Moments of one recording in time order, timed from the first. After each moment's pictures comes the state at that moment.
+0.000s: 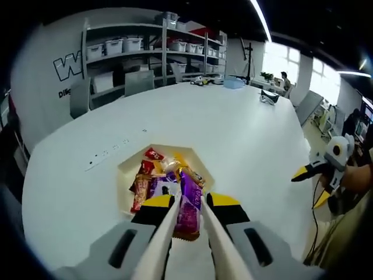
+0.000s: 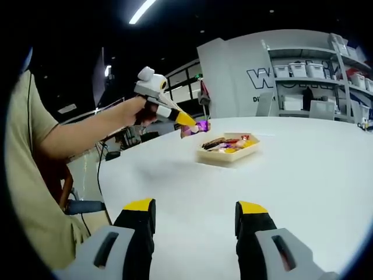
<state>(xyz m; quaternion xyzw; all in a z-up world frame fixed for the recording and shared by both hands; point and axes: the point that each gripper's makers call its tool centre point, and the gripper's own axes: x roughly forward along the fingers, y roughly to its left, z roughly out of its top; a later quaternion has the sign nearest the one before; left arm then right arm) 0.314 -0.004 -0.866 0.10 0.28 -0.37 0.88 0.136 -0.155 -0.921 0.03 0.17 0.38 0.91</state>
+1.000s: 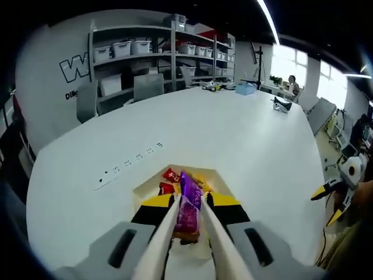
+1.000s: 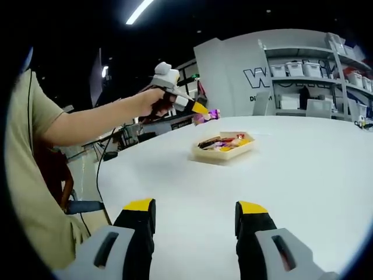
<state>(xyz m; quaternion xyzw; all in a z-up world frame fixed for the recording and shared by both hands) 0.382 -0.014 -0.852 0.10 0.28 -0.34 0.89 0.135 -0.166 -0.925 0.03 0.18 0.37 0.91</state>
